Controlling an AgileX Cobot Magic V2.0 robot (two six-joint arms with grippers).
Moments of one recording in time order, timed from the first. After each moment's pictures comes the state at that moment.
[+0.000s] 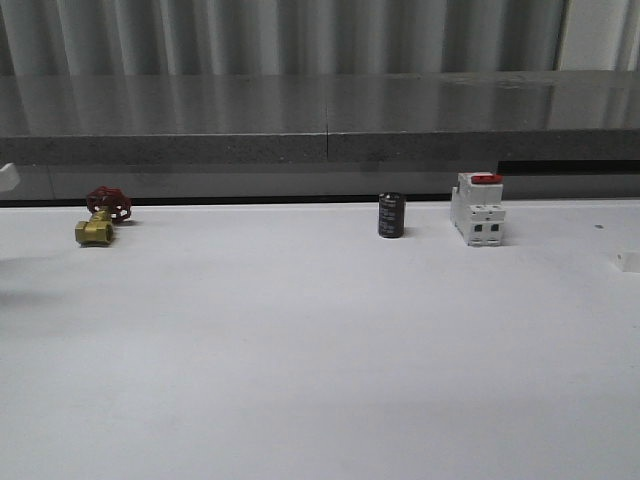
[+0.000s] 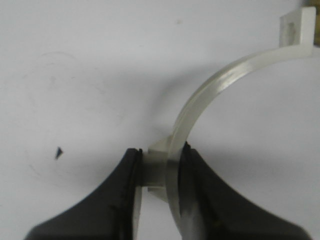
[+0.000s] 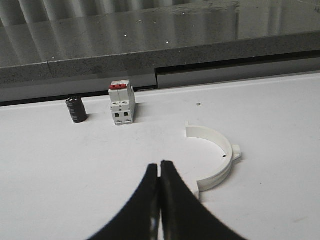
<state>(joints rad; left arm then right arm) 0.12 1.83 -1.36 -0.12 0.82 0.11 0.02 -0.01 0.03 -0.02 0.15 0.15</state>
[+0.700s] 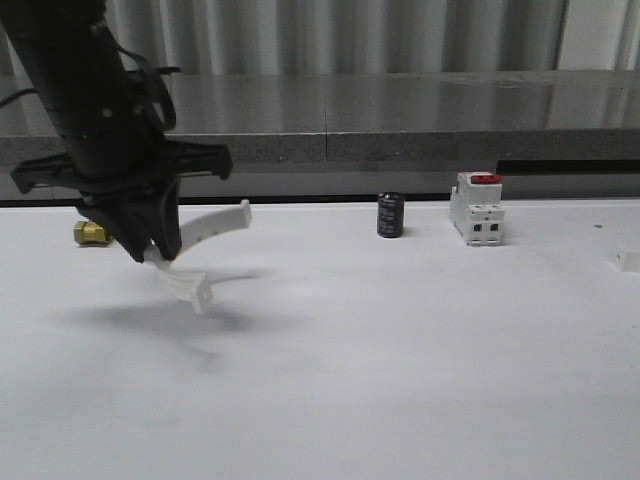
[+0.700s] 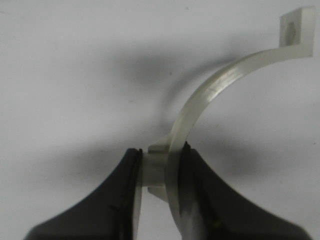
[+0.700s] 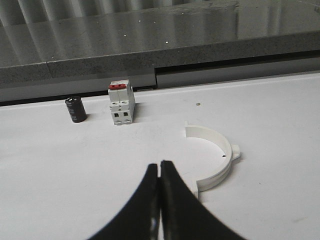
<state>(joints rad) -0.44 1.91 -1.36 -0.03 0.79 -0.31 0.02 -0.01 0.03 -0.02 0.15 0.15</state>
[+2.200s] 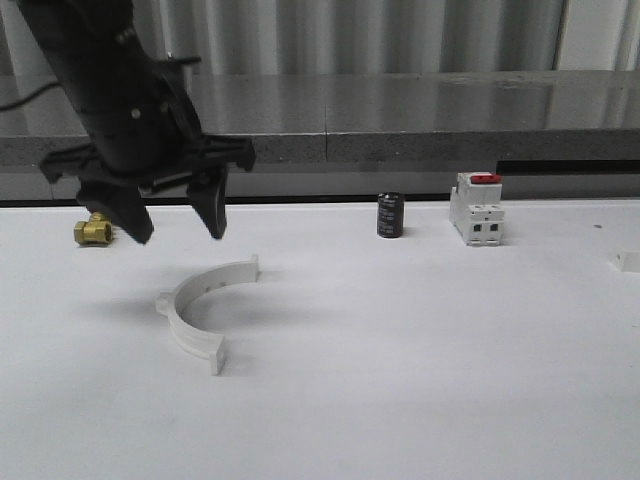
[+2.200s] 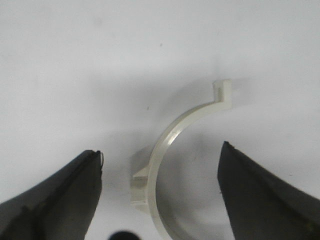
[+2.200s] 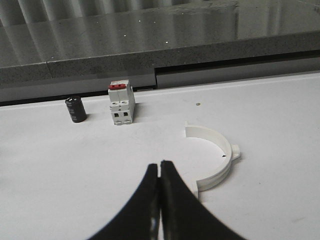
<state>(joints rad) -0.47 1.86 -1.36 0.06 0.68 -0.40 0.02 -0.01 0.03 -0.02 0.15 0.15</state>
